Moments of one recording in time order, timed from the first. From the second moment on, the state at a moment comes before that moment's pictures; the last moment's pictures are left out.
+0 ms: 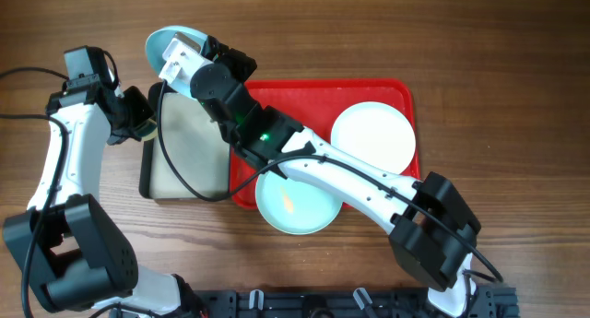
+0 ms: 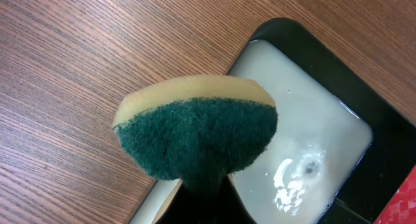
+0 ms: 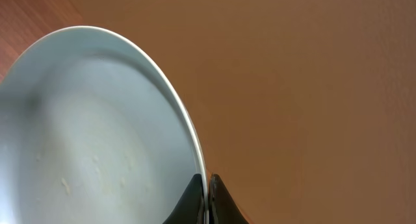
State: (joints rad) left arm 0.27 1.70 1.24 -0.76 0.06 -0.36; right arm 0.95 2.01 1.65 0.11 0.61 -0.62
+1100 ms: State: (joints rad) left arm 0.26 1.70 1.24 -0.75 0.08 -0.36; right arm 0.71 1.99 1.65 -0.35 0.10 0.19
